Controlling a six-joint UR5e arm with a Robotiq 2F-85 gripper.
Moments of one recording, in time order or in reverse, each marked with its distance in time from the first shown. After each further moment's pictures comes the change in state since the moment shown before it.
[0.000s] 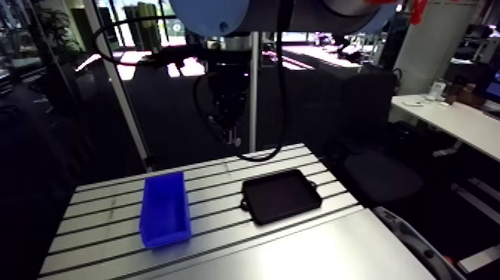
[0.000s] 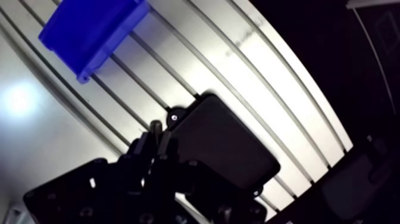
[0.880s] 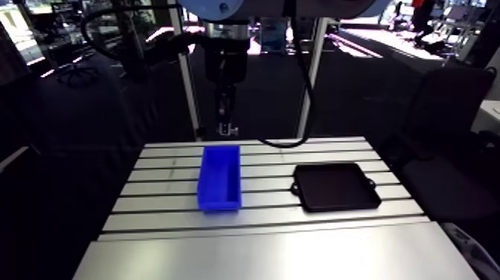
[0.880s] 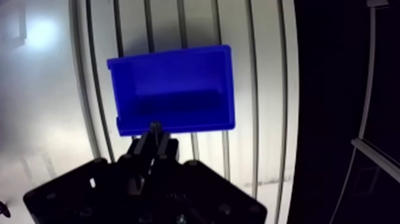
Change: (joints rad) arm 0.256 0.089 -0.041 0.025 0.025 -0.394
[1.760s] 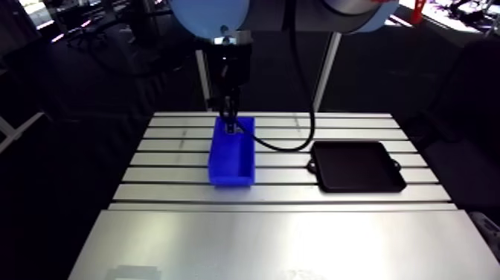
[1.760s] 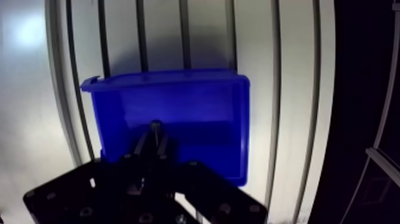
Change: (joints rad) arm 0.062 0.136 0.043 -0.115 -0.046 0.034
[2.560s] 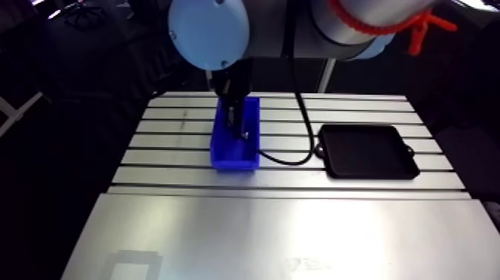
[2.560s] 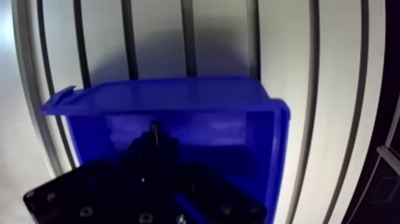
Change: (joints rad) arm 0.016 0.089 0.069 -0.129 -0.040 0.023
